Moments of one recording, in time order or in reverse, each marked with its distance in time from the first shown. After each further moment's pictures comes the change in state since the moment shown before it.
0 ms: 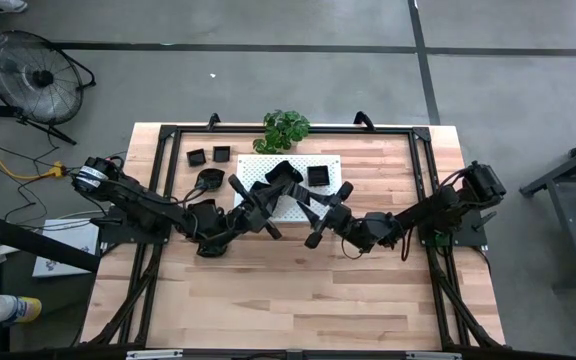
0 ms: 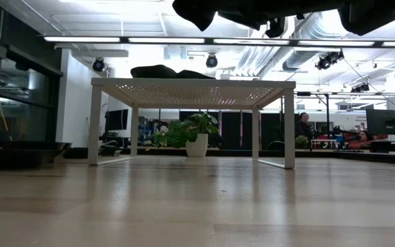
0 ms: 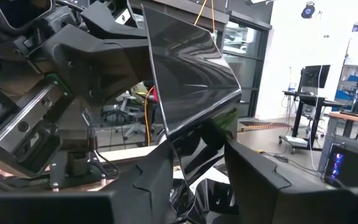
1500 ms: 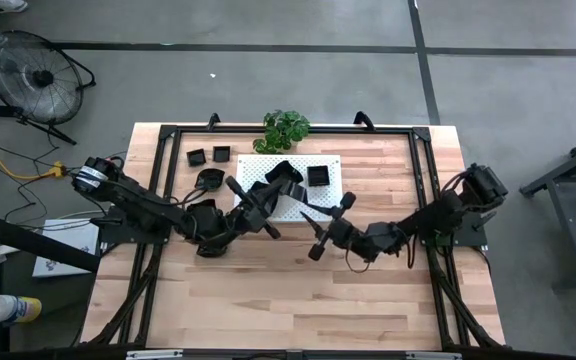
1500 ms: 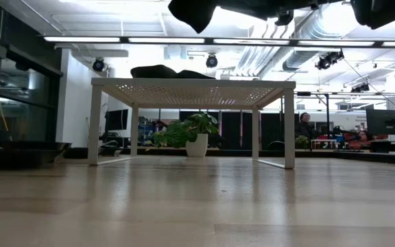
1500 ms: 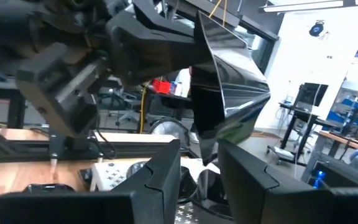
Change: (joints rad) left arm -0.013 0.000 0.000 0.001 -0.064 0.001; right arm 0.088 0.000 0.000 -0.026 0.065 -0.159
